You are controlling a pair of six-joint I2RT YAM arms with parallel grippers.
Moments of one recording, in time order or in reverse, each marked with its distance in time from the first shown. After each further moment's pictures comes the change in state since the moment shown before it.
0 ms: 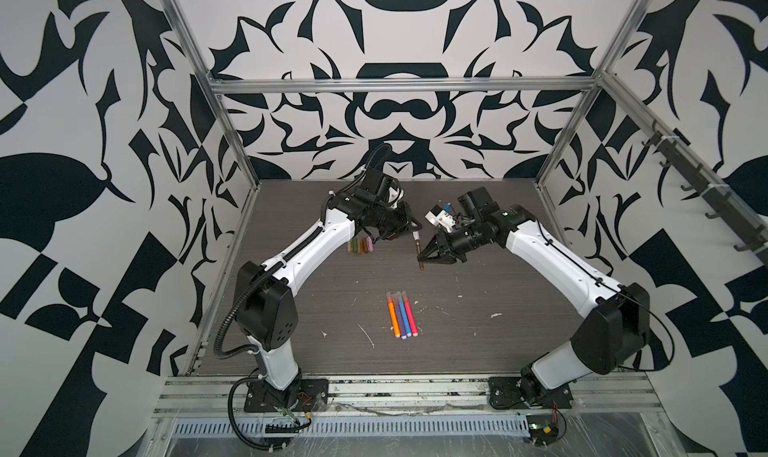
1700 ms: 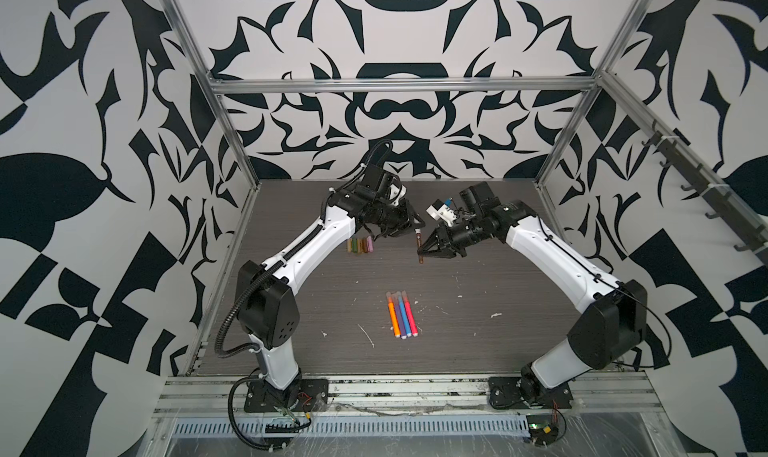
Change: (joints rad) left arm 0.001 0.014 0.047 -0.024 0.036 0.010; right arm -0.010 0.026 0.044 0.006 -0.016 0.014
